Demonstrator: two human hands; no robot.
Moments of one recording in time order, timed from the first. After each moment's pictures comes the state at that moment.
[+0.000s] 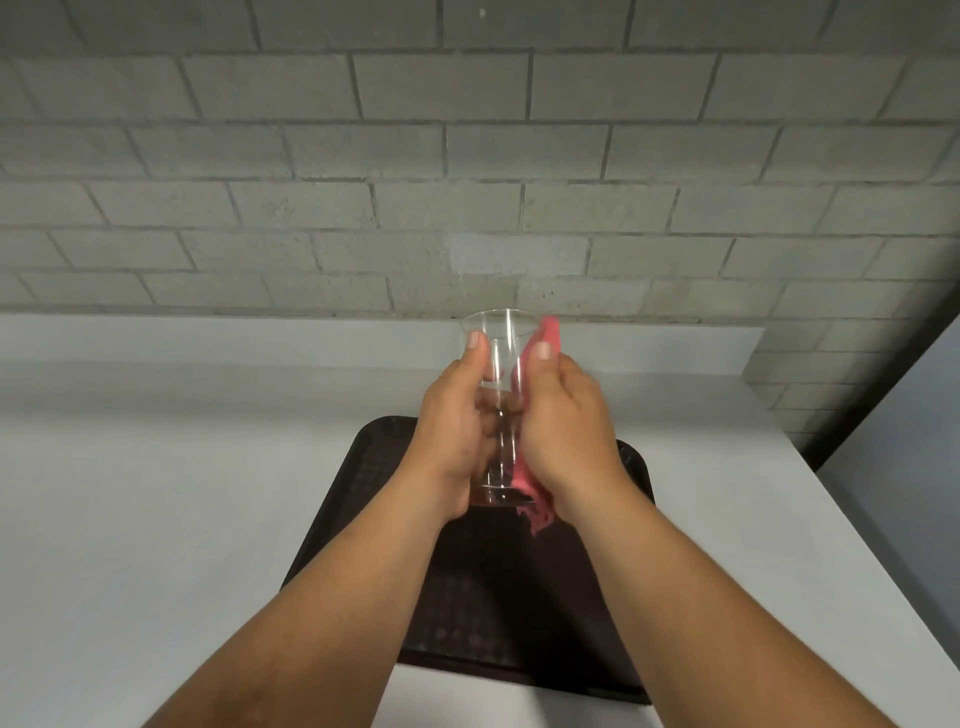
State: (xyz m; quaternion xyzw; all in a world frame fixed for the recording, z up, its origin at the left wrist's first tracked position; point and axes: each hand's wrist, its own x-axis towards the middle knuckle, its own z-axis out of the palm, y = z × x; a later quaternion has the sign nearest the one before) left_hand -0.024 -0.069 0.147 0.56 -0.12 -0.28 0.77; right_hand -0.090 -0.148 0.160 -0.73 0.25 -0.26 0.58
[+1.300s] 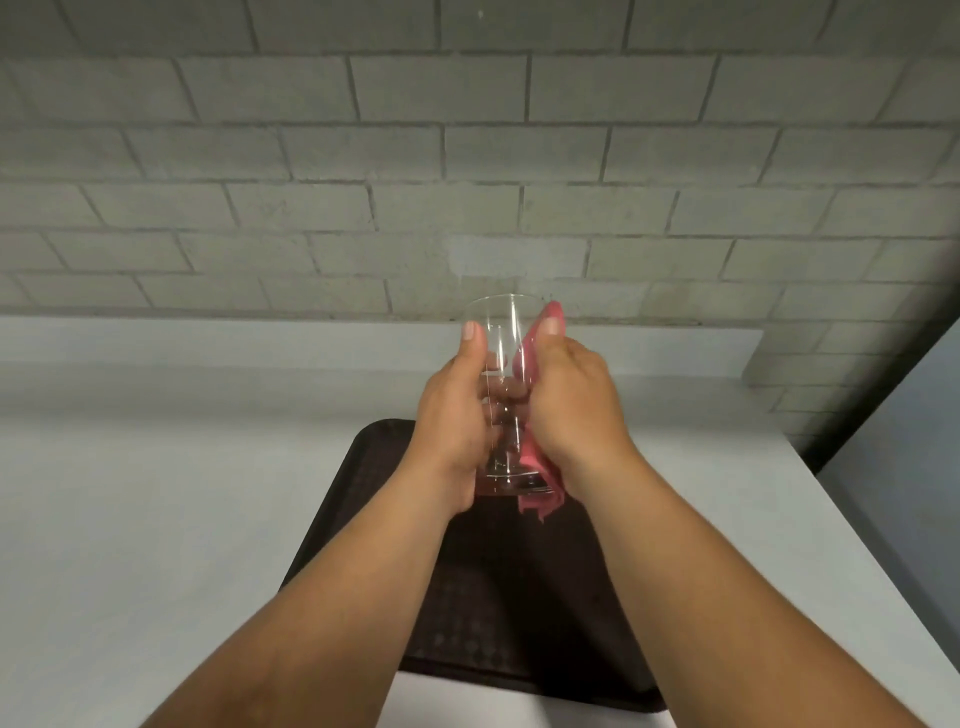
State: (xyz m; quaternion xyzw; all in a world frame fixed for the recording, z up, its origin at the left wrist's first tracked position) left_hand -0.020 -0.078 0.151 0.57 -0.12 -0.25 0.78; right_hand -0.080 -0.163 0.177 -0.72 0.27 -0.26 0.59
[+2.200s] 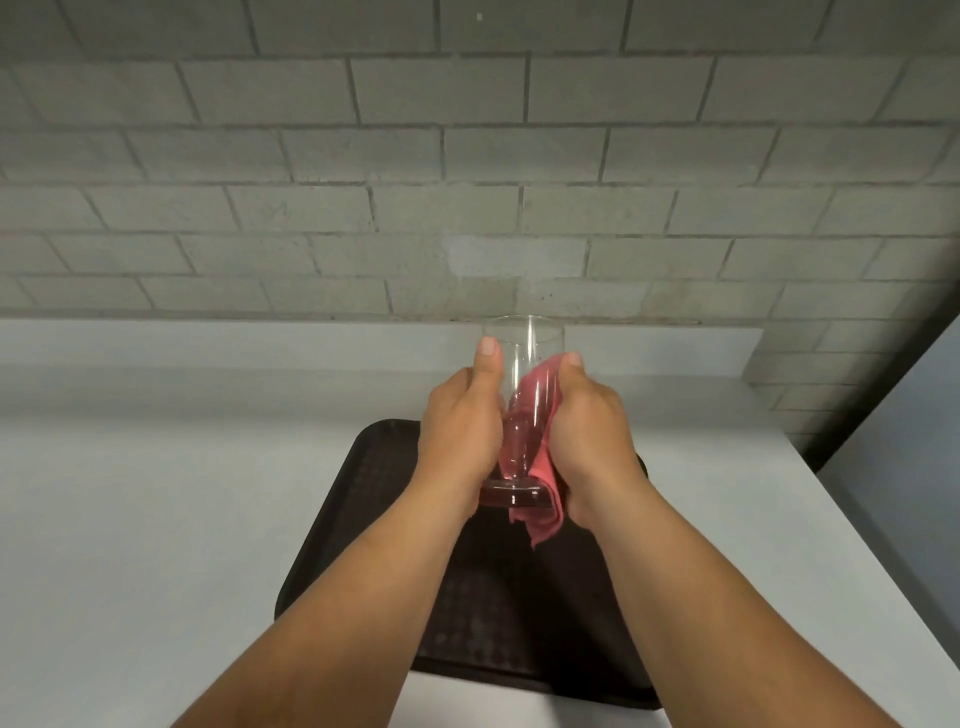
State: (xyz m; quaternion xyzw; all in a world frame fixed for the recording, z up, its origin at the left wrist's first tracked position) left_hand -0.026 -0.080 0.140 0.71 -0.11 -0.14 0.69; right_hand -0.090 -0.165 0.152 -0.63 0.32 -0.23 0.67
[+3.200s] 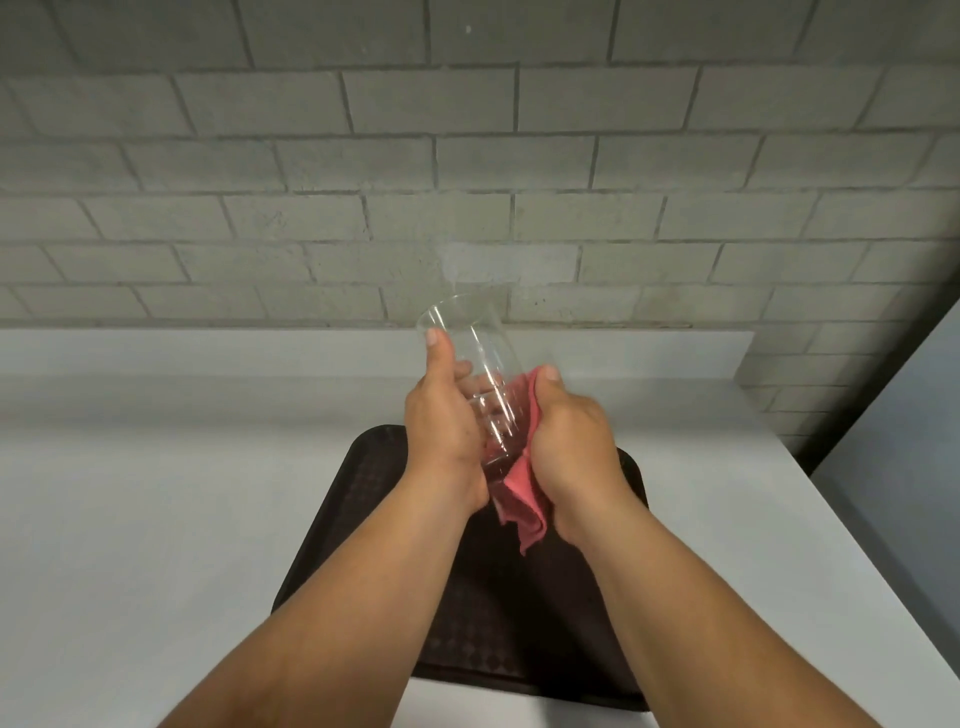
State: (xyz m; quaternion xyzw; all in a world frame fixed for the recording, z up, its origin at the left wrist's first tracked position) left_hand -0.036 -0.083 0.165 0.51 0.04 -0.21 0.83; right_hand -0.101 -0.153 0.157 -0.66 0.29 -0.21 0.66
